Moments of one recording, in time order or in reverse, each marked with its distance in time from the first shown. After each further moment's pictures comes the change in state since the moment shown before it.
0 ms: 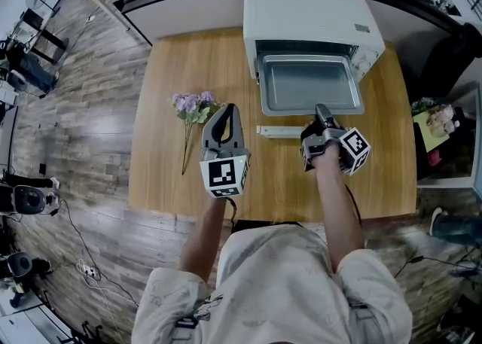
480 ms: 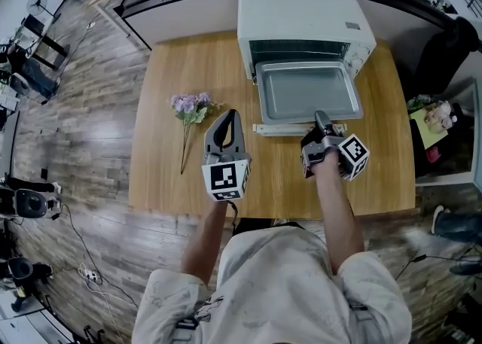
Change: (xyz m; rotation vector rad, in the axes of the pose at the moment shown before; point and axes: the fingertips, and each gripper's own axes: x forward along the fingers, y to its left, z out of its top) left arm -0.015 -0.019 -0.001 0.003 0.004 -0.020; right arm -0.031 -0.006 0.004 -0.014 0.002 0.014
